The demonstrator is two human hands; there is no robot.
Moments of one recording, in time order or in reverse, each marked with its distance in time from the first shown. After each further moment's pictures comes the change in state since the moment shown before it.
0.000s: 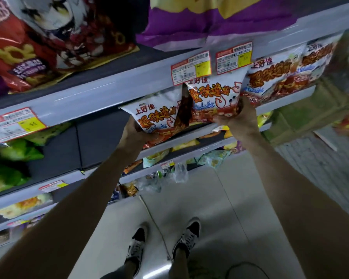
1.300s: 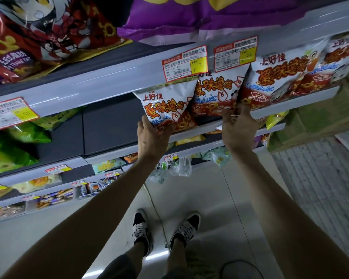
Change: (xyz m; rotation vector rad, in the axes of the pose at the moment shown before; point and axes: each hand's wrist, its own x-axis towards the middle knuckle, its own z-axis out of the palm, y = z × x) left_hand -0.030 0.003 0.073 0.521 0.427 -0.046; right_hand -0.015 0.020 0.023 -0.224 0.184 -0.115
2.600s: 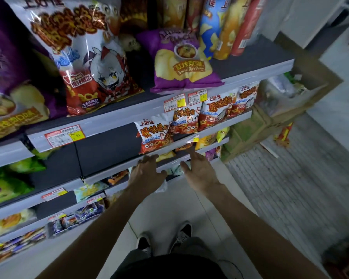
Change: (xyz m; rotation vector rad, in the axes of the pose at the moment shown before) left_hand -0.094 0.038 -0.112 0.416 -0.528 0.298; right_hand -0.150 -0.088 -0.075 -0.390 -0.435 -0.034
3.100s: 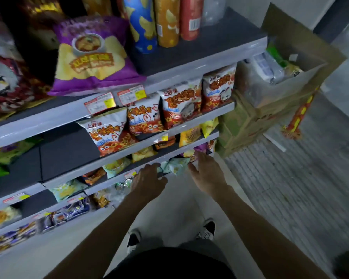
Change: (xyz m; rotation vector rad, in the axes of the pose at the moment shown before) left_hand 0.038 0.137 0.129 0.063 -0.074 -0.167; right_hand 0.034 0.202 -0.059 -0.008 -0.074 0.020
